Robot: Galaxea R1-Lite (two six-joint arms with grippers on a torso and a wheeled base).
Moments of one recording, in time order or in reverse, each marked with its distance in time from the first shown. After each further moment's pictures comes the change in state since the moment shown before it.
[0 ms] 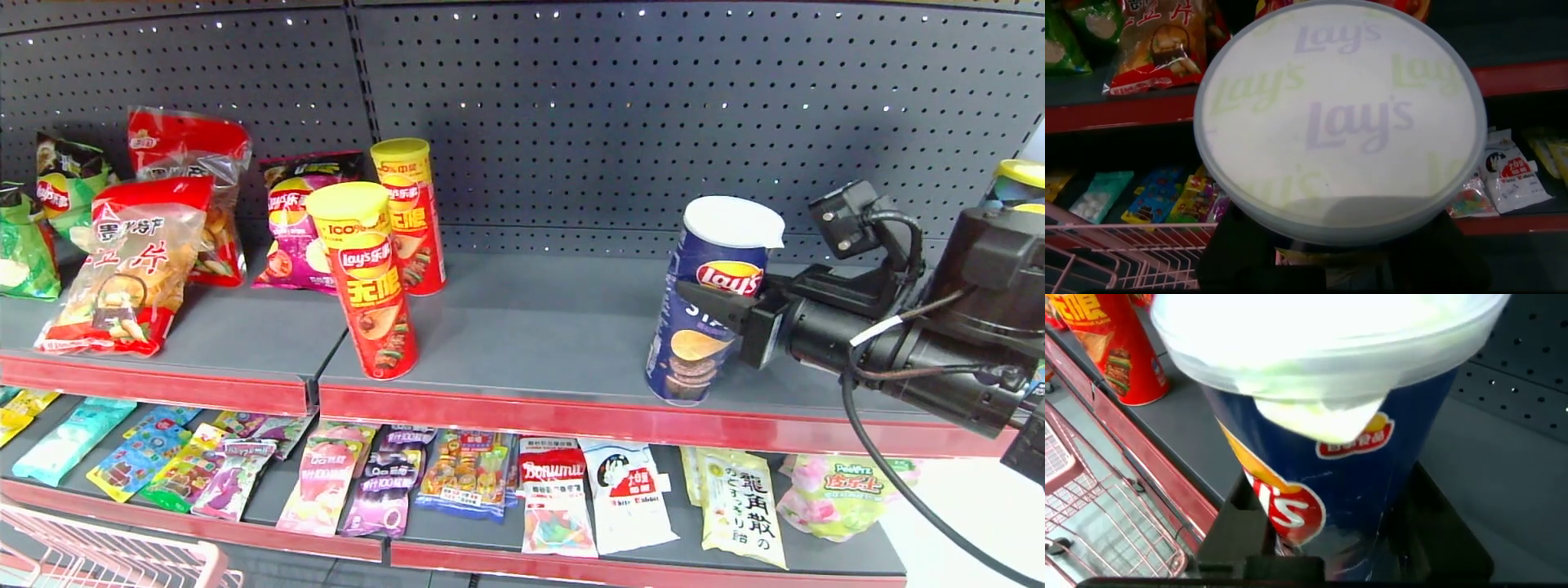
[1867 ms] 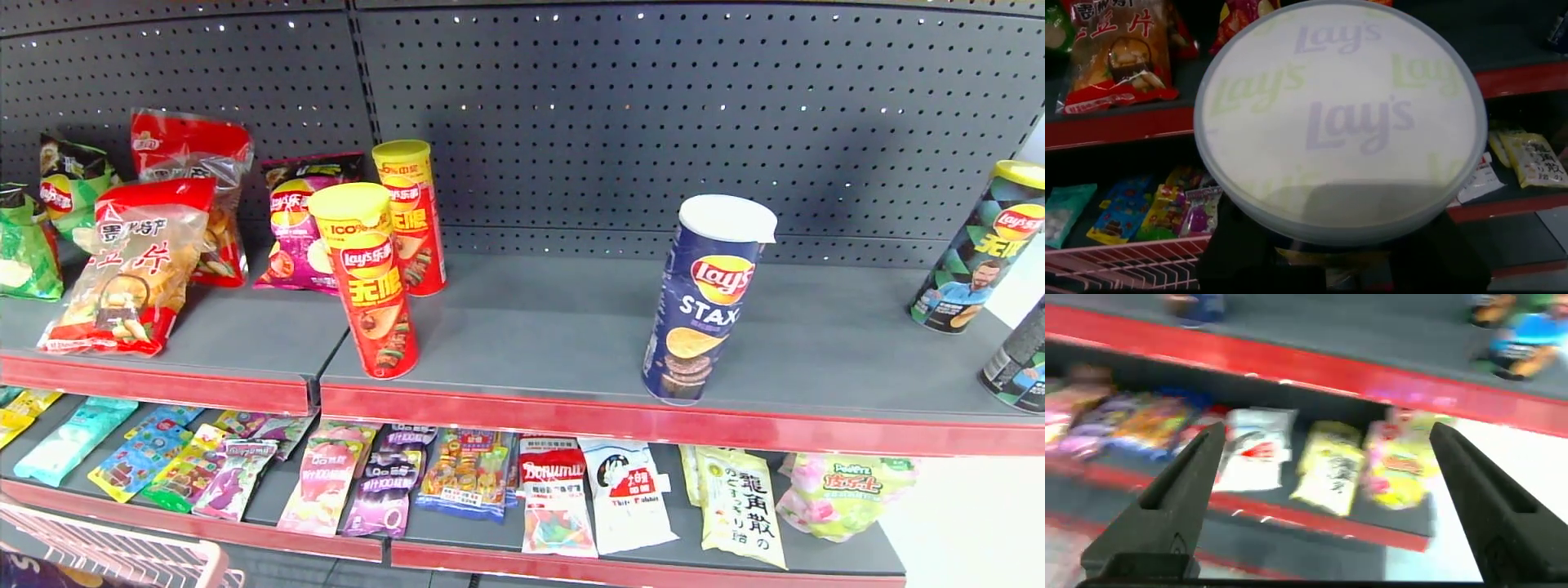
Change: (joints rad) left arm -0.019 0.141 -0.096 -0.001 -0.091 -0.024; right arm -0.519 -1.423 0.442 0.970 -0.036 -0.061
